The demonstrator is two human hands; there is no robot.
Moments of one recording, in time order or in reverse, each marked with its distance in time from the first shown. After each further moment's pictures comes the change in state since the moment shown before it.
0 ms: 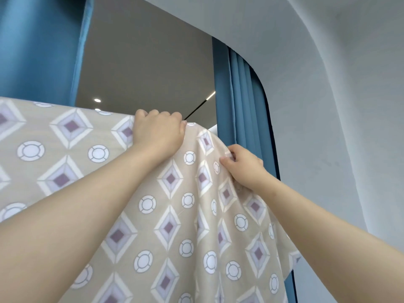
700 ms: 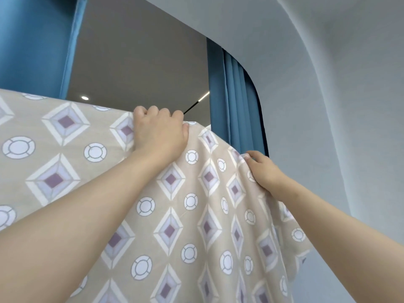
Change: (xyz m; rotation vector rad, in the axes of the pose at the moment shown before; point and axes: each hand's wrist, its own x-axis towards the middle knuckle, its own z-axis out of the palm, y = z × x) left_hand -0.004 0.000 0.005 0.002 0.096 -0.017; right_hand 0.006 0.035 -0.011 0.289 0.053 0.203
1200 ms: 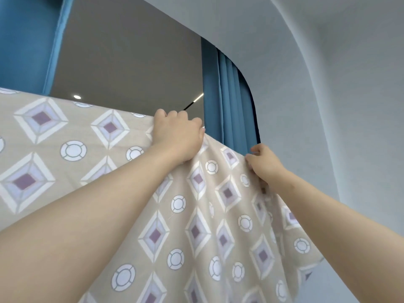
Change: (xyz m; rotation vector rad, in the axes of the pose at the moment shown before) left_hand 0.017 0.046 0.012 -0.045 -0.131 0.114; right_hand 0.027 0.011 -0.017 -0.128 0.126 0.080
